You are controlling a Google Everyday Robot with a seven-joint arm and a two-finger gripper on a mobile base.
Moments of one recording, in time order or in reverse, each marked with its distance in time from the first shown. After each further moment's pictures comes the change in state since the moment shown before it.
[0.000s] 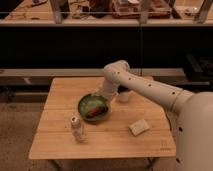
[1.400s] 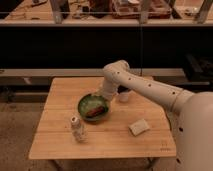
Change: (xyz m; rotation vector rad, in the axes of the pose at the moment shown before) arm 0.000 0.001 -0.010 0.003 0.014 -0.009
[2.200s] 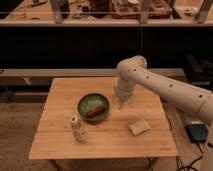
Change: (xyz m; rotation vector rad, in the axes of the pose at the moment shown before) arm 0.020 0.078 -0.057 -0.098 0.053 0.124
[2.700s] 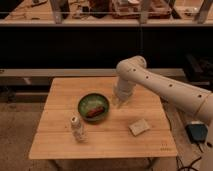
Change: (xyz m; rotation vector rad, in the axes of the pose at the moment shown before) arm -0.002 0.000 0.004 -0.001 -0.005 0.000
